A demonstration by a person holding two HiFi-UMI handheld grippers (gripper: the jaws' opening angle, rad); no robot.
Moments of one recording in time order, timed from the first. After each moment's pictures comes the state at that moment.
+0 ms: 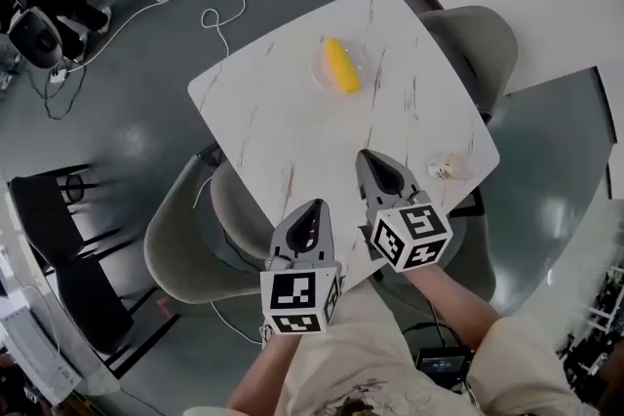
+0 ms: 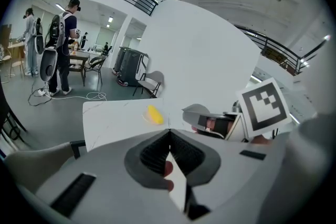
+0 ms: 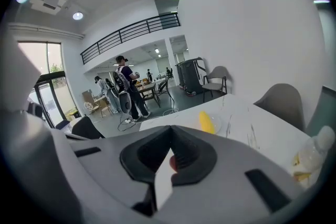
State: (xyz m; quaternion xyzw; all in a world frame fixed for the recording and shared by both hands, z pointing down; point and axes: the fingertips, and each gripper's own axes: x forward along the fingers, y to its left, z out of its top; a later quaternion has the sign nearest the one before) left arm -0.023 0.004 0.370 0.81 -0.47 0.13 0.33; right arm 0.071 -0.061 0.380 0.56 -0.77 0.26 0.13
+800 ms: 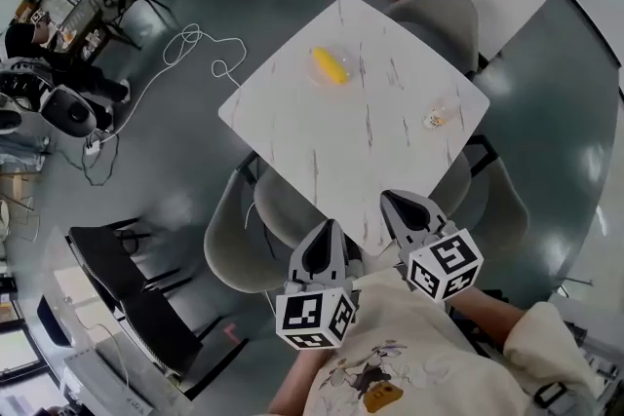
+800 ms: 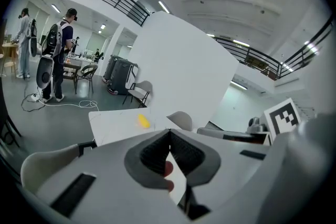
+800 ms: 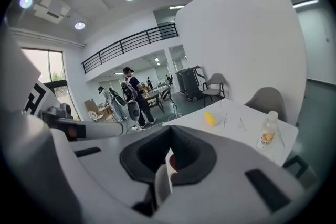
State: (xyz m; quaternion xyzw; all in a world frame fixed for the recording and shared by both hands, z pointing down) left arm -0.068 0.126 0.230 0.85 -0.43 0.09 0.31; right arm 0.040 0.122 0.237 0.58 -0.77 0.26 0.08
